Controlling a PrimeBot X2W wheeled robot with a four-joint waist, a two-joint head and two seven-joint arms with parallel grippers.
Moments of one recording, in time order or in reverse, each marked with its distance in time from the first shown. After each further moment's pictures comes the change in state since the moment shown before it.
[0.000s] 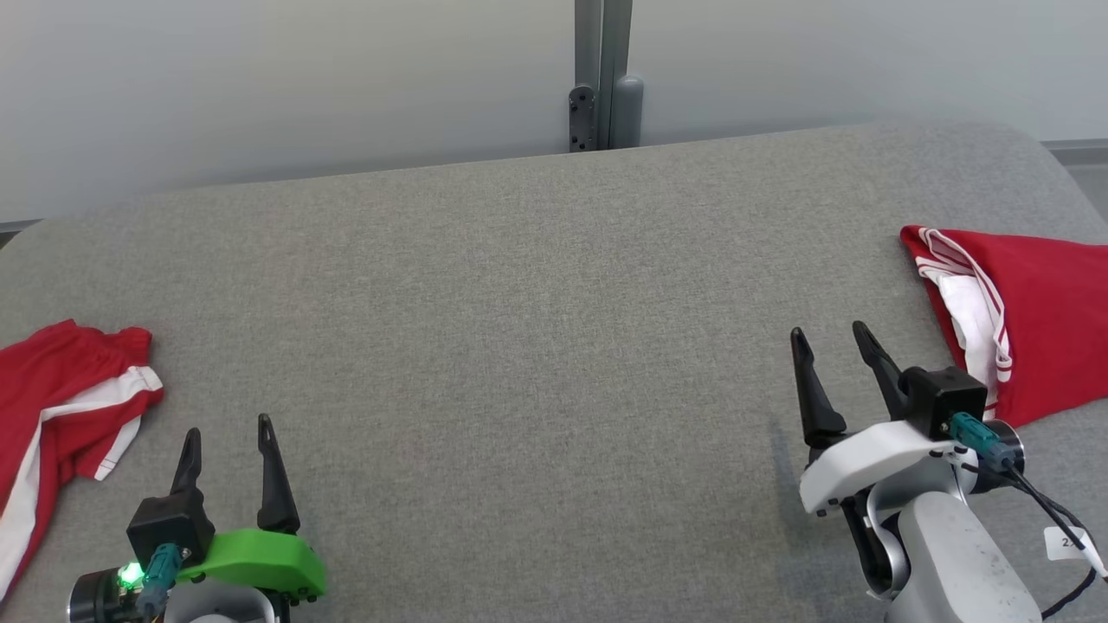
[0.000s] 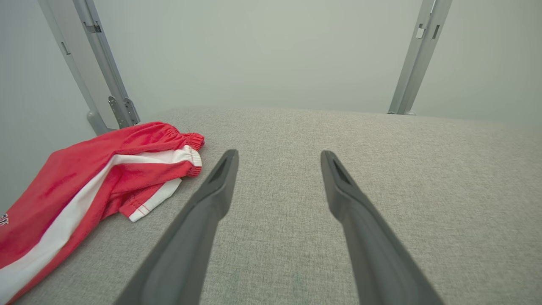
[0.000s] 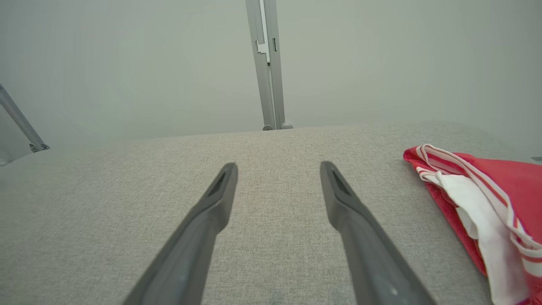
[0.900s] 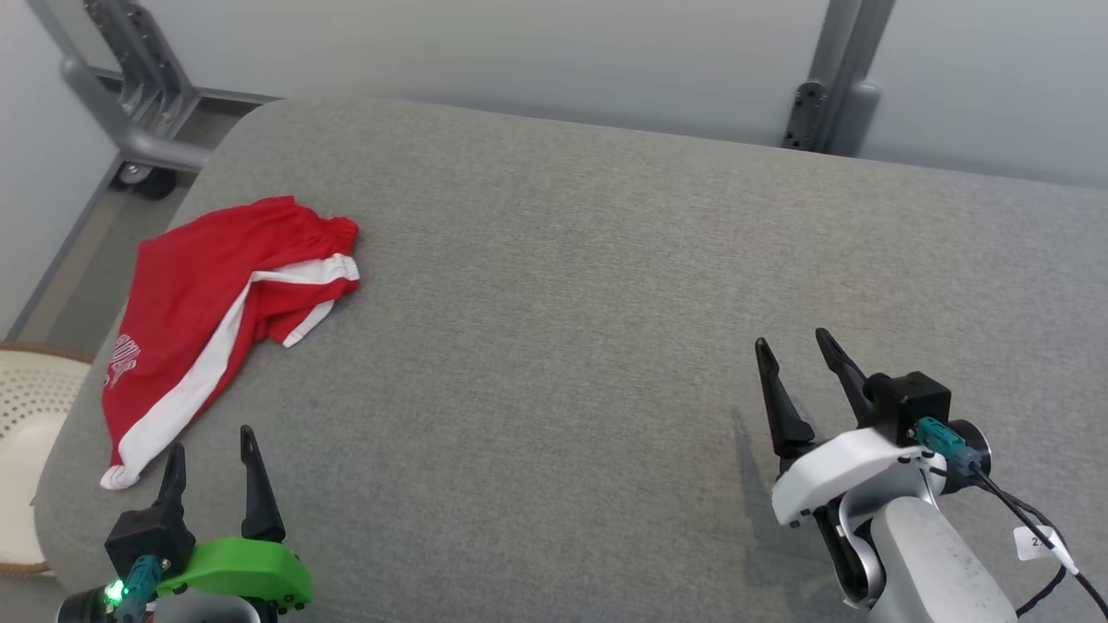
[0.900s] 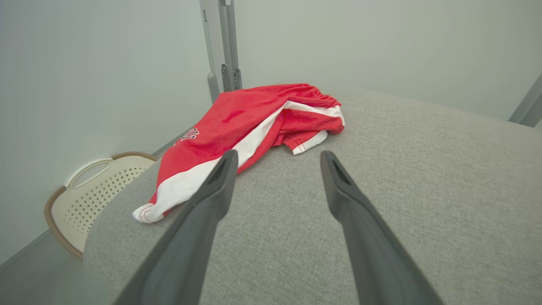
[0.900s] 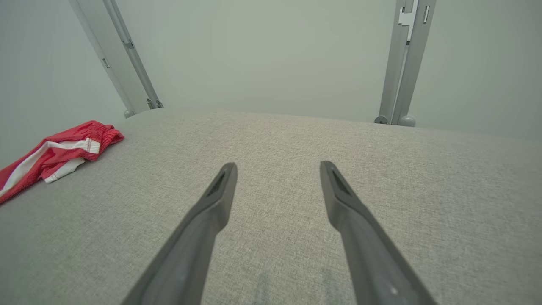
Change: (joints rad) left arm 0.006 0.000 0.029 0.013 -0.039 -0.002 0.000; right arm 0.001 0.001 0.081 0.001 0.024 0.000 0.000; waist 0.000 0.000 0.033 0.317
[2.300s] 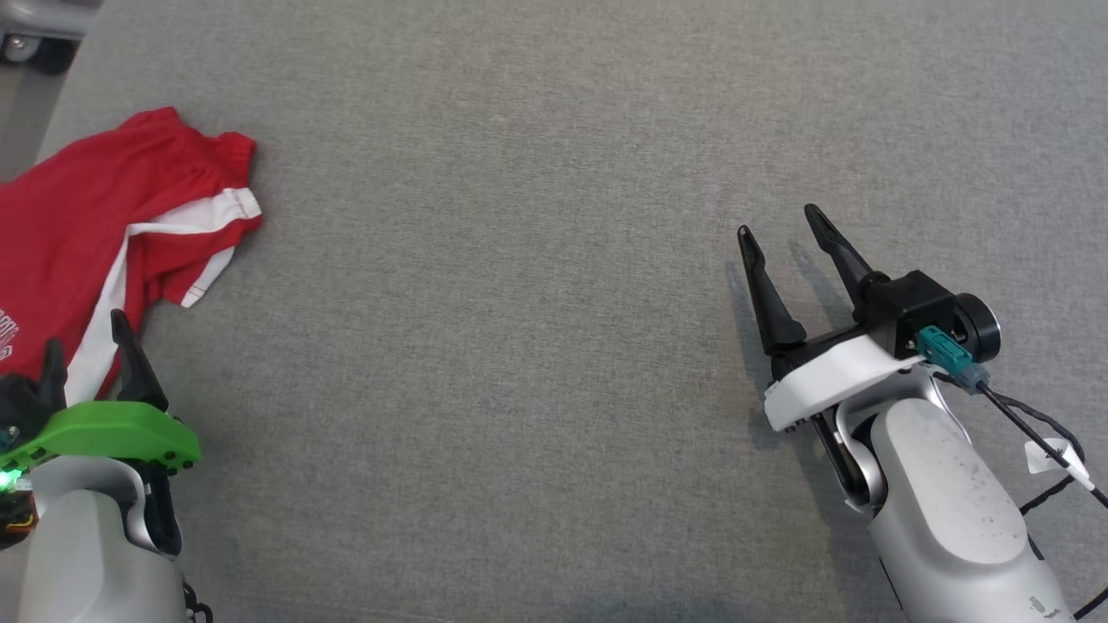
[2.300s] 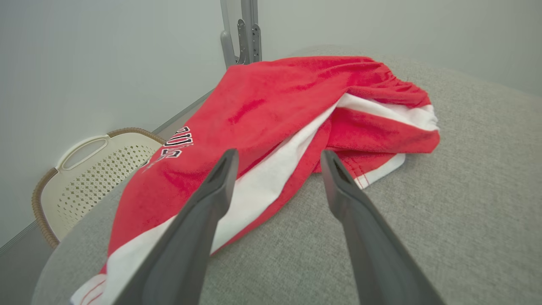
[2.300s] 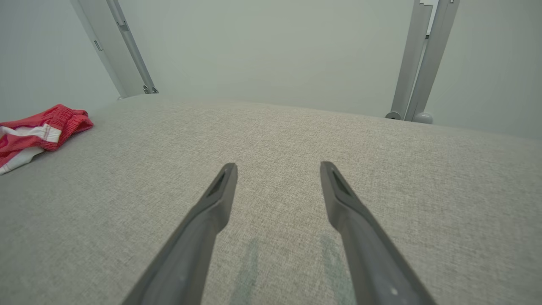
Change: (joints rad) left arm -0.388 0.061 0.271 0.358 -0.001 -0.140 0.000; right arm -0.155 -0.048 0.065 -0.091 -0.056 0.000 0.000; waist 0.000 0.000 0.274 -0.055
